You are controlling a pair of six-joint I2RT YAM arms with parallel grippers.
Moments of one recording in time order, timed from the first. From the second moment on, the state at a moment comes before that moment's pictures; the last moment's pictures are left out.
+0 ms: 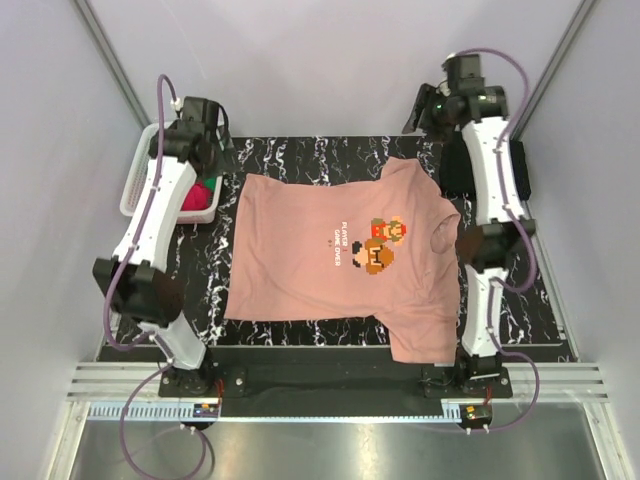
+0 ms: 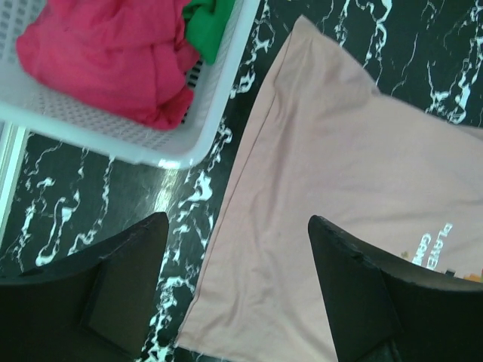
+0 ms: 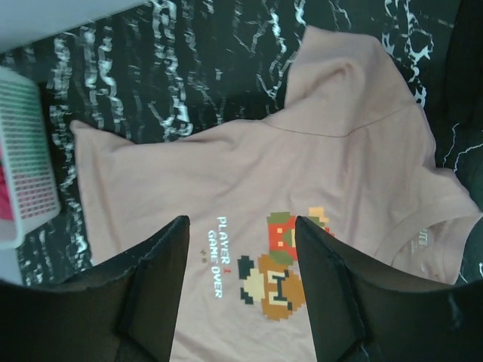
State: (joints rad) left arm -0.18 1.65 1.84 -1.07 -0.30 -0.43; right arm 0.14 2.19 2.66 -1.22 -0.14 0.41
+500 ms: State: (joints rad) left arm -0.15 2.07 2.08 -1.06 -0.11 -0.39; right arm 0.06 2.57 2.74 -1.05 -0.29 0.51
